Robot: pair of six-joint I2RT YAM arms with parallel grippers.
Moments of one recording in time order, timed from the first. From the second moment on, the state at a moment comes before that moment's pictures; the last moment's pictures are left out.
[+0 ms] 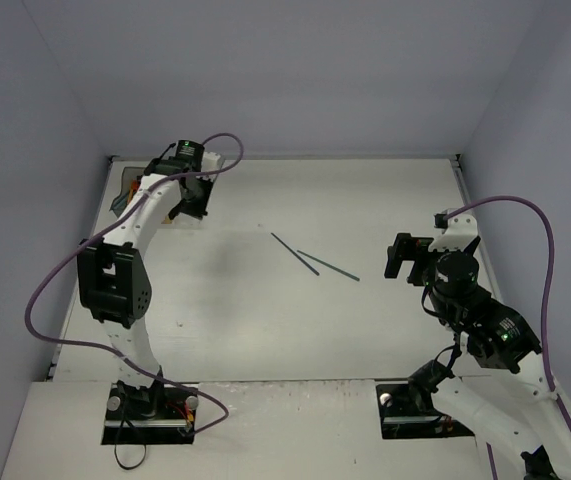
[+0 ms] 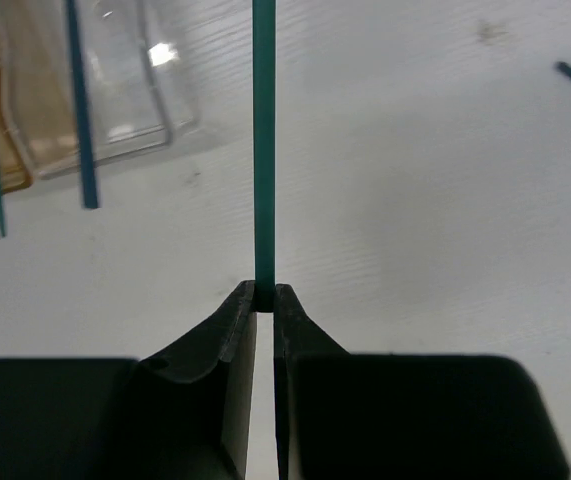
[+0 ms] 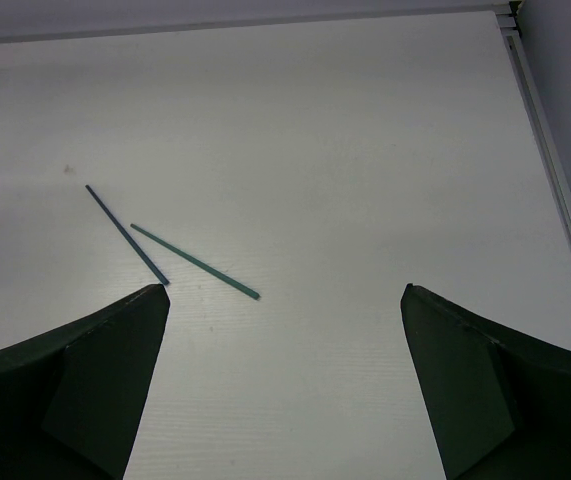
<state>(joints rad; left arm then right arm) -0.28 1.87 1.72 -0.90 0.00 0.08 0.59 0.64 0.94 -0.67 0.52 0.27</state>
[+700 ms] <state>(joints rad) -0.06 2.16 1.99 -1.08 -0.09 0.09 0.59 0.67 0.94 -0.67 0.52 0.27</state>
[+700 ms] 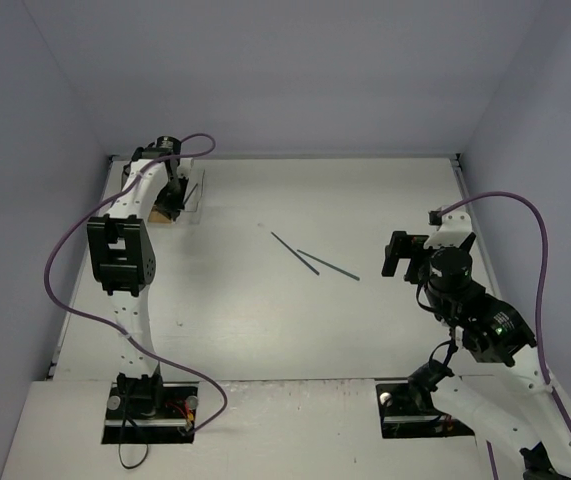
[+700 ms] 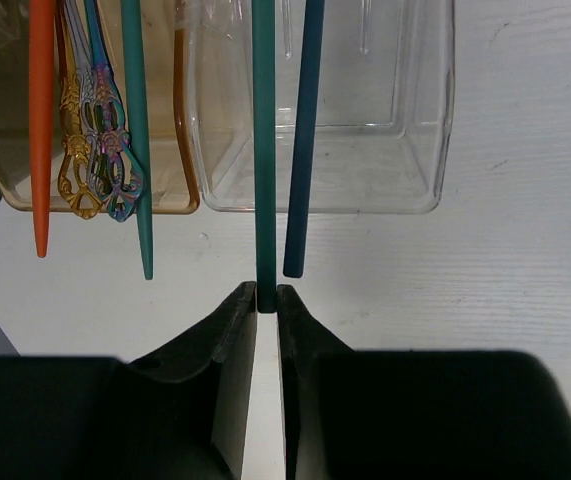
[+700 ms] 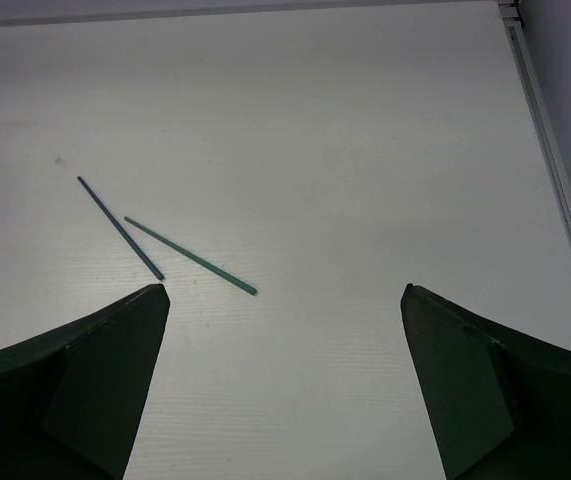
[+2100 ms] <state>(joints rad) -0.84 2.07 1.66 -0.81 -0.38 -1.06 0.59 0.60 0.94 -0.67 0.49 0.24</state>
